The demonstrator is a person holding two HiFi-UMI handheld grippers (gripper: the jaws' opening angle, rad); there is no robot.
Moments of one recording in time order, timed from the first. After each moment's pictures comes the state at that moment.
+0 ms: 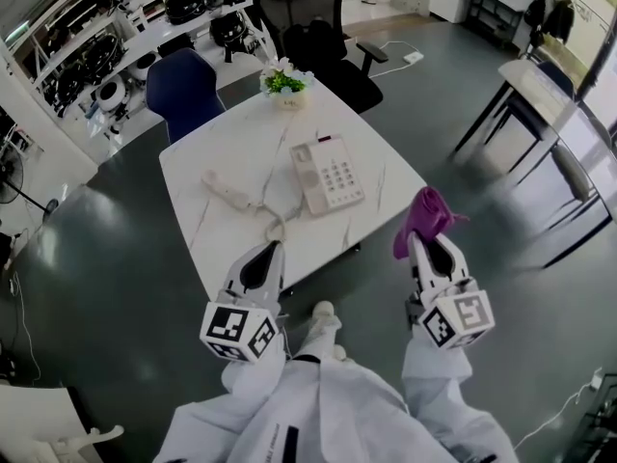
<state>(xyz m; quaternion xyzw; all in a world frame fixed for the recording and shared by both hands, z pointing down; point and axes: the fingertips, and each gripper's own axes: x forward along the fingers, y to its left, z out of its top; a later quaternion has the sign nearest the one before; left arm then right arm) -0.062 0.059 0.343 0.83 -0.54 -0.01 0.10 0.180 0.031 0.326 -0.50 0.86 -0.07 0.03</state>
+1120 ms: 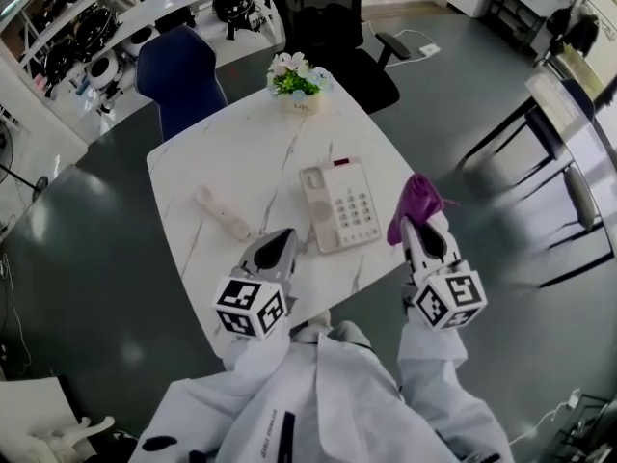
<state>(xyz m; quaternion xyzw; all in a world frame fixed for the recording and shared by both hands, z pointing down) -0.086 -0.106 0.423 0.82 -0.53 0.02 0.21 0.124 -0.148 0.387 -0.48 0.87 -0.11 -0.03</state>
